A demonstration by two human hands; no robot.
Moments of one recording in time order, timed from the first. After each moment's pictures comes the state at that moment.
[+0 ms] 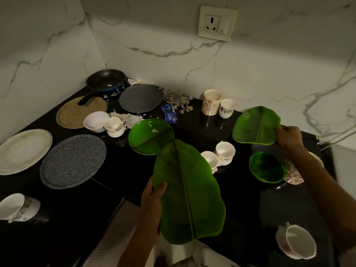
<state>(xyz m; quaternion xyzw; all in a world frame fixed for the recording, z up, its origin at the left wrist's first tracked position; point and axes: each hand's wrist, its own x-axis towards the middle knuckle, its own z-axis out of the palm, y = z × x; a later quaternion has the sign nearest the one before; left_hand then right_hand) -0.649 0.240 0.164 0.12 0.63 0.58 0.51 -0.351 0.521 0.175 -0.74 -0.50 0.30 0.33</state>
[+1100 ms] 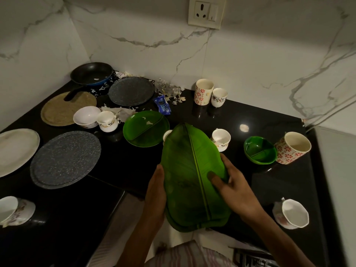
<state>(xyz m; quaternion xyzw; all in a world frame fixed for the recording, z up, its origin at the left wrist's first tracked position) -0.659 0.238 0.144 0.15 0.60 0.56 0.56 -0.479 0.277 0.197 -0.53 -0.59 0.52 0.30</state>
